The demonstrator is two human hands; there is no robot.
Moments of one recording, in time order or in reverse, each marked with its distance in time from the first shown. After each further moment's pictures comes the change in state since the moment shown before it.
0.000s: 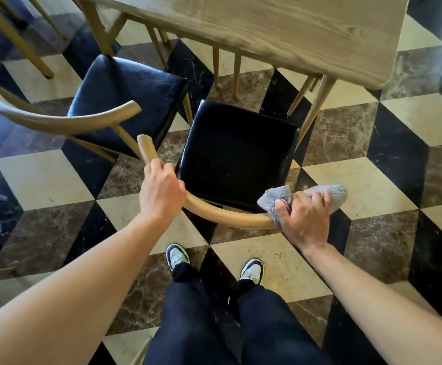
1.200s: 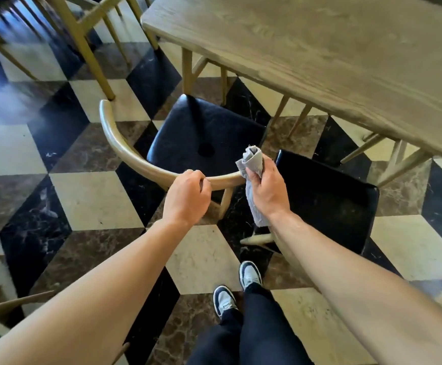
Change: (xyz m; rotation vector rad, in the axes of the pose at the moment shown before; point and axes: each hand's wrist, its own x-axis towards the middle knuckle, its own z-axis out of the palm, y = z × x) left_hand 0.165 -0.222 -0.126 -0.372 0.021 0.024; right_hand 0.188 -0.400 0.039 0.767 -0.137 -0.038
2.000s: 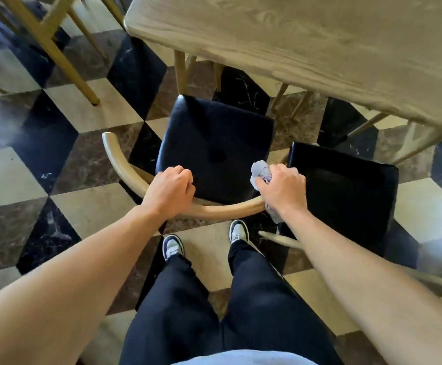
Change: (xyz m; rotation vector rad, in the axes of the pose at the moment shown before) left_hand 0.143 -0.091 -0.074 0.391 -0.310 0.309; right_hand 0.073 -0.019 0.058 -0.646 -0.021 0.244
